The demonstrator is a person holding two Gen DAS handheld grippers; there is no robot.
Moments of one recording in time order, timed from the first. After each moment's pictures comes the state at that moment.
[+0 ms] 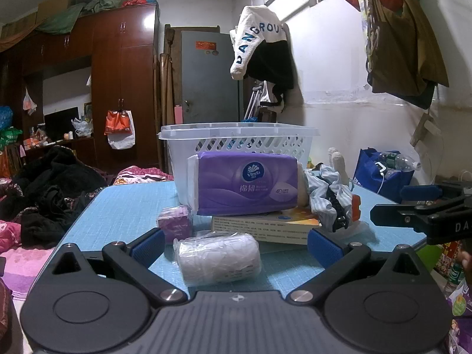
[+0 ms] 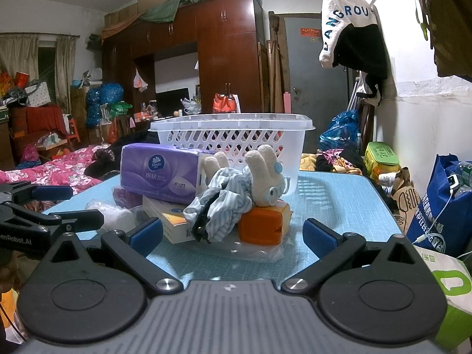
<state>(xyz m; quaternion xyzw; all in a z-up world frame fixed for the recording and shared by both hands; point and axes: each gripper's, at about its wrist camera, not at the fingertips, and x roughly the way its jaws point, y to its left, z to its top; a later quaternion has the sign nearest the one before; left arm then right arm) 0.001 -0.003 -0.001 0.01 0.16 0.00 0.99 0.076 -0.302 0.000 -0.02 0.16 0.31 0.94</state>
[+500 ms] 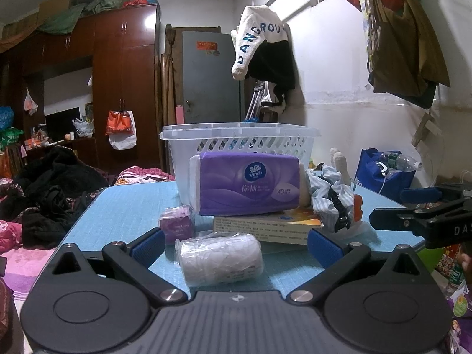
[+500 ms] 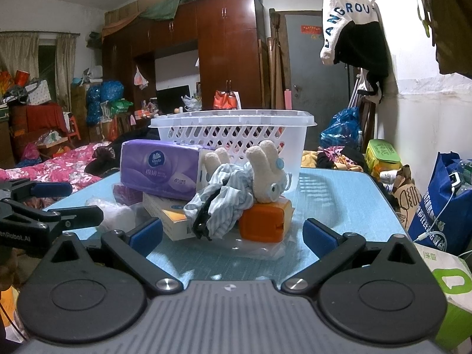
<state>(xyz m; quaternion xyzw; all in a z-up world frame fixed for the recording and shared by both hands) 0.001 -0.001 -0.001 0.01 0.16 0.01 0.99 0.079 -0.298 -0.007 -0.02 0.16 0.31 0.94</state>
